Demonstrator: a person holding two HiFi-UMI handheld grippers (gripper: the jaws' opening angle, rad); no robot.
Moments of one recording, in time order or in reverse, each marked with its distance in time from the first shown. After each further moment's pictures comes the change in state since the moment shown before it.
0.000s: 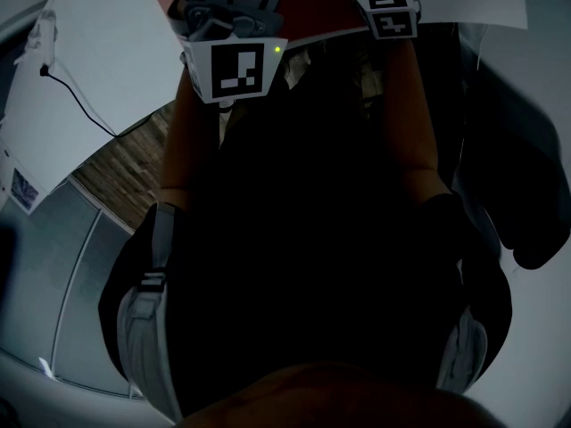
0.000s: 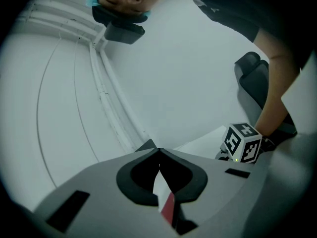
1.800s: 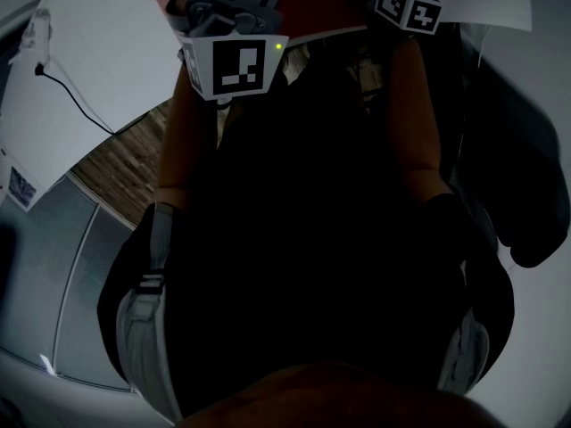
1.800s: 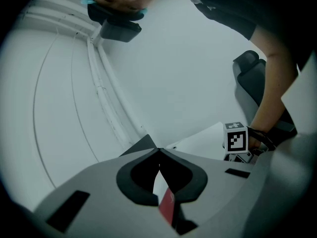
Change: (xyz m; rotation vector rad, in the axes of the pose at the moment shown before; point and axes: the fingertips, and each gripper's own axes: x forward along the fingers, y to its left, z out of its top) left arm -0.002 -0.007 -0.014 0.006 0.028 -0.029; right arm 0.007 -0.009 -0.054 0.614 0.037 0.097
